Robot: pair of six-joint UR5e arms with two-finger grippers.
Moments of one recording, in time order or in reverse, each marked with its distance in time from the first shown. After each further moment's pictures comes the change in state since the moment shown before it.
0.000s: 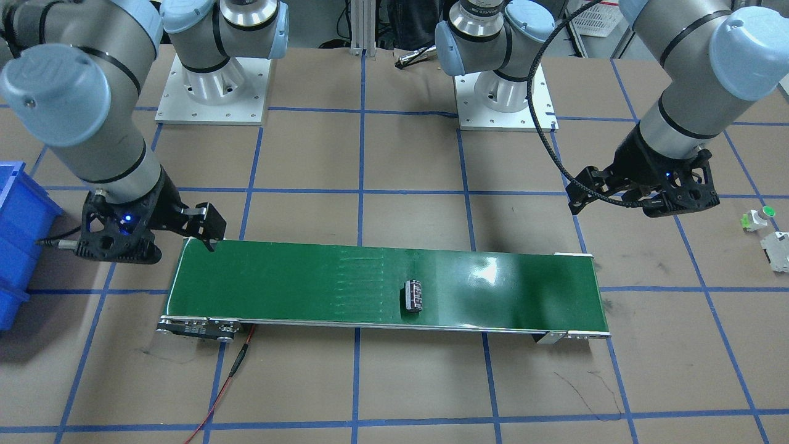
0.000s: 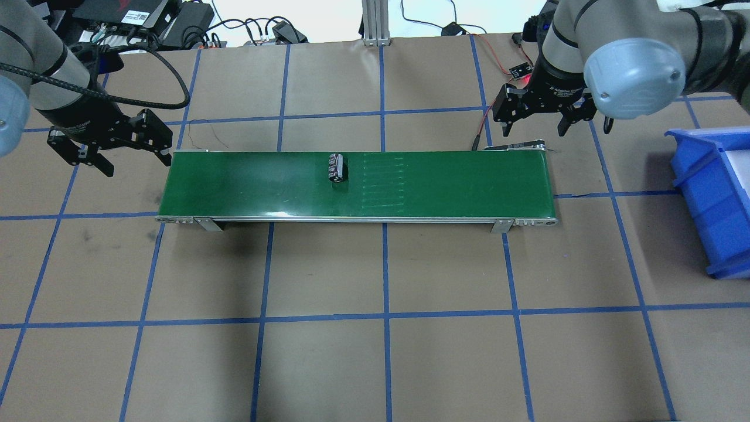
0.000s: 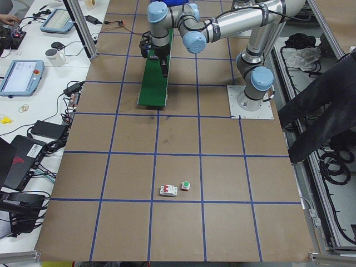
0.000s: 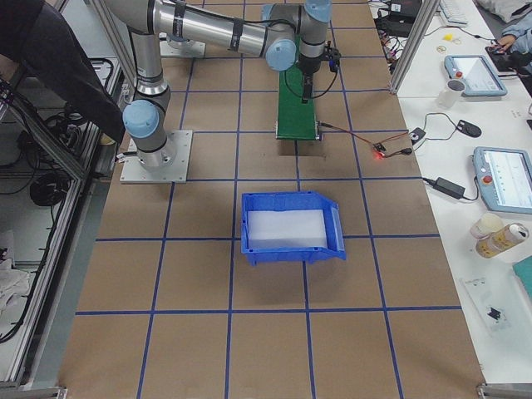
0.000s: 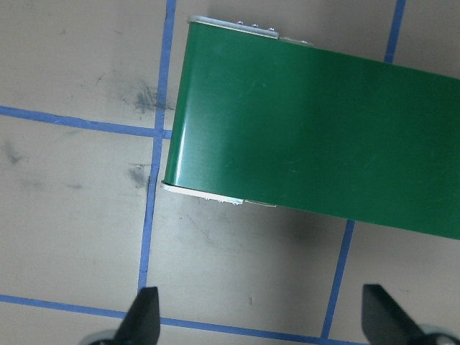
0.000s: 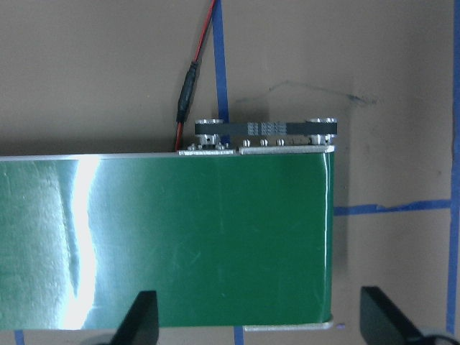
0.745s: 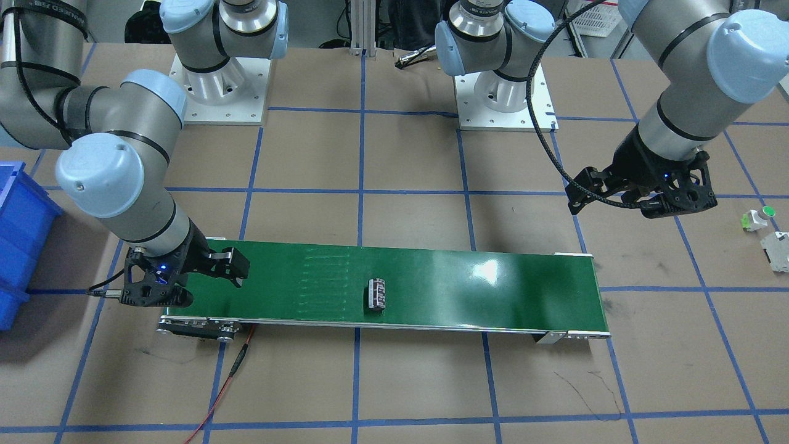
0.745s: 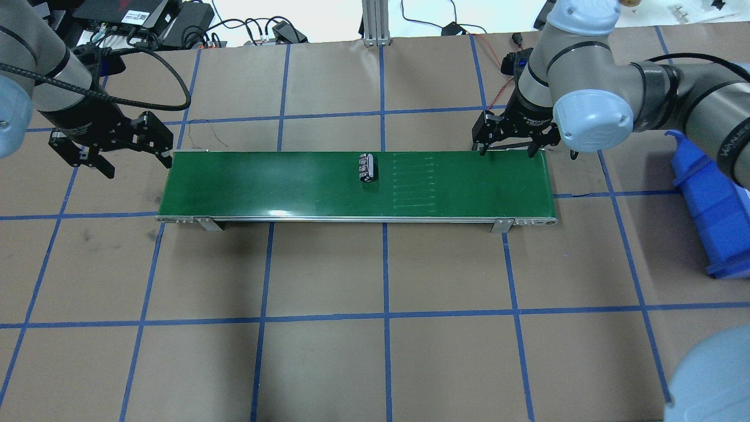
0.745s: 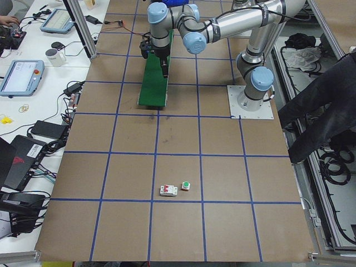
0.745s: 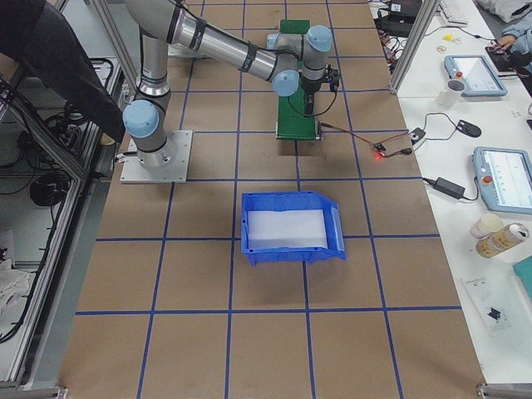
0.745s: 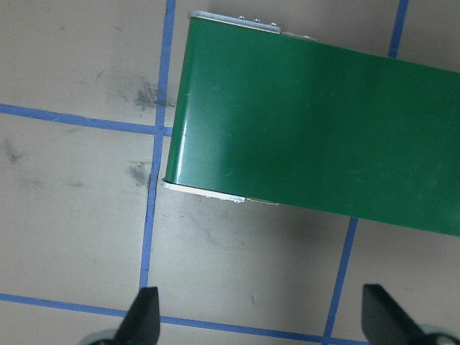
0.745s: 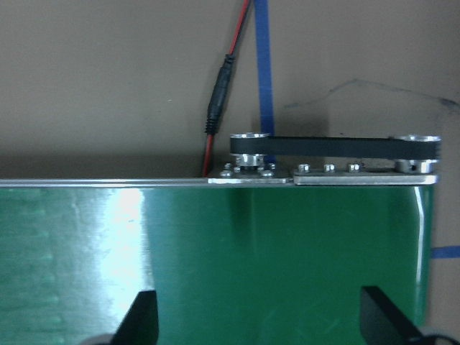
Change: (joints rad) left arm 0.000 -0.003 -0.005 0.000 0.005 0.004; right arm -0.001 0.108 0.093 -0.200 0.086 -0.005
